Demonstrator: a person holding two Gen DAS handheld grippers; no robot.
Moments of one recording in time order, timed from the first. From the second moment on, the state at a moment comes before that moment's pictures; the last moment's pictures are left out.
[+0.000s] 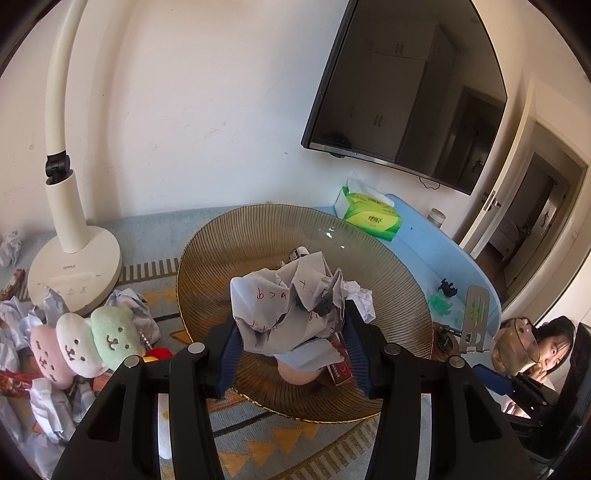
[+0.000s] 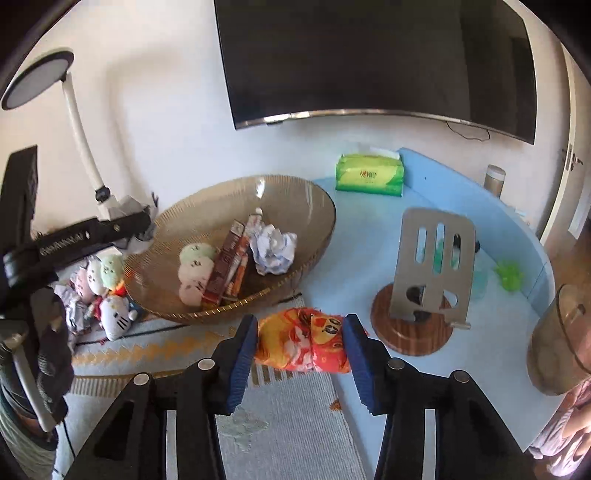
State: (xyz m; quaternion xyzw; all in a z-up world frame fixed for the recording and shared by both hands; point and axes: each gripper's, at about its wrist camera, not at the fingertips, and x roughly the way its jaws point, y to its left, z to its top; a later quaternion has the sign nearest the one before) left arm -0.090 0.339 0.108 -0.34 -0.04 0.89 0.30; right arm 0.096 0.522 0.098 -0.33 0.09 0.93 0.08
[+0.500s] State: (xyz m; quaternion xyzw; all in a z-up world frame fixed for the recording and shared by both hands) left arm -0.126 0.346 0.096 -0.38 -0.05 0.87 0.31; right arm 0.049 0.506 0.105 -0.38 0.07 0.92 0.01
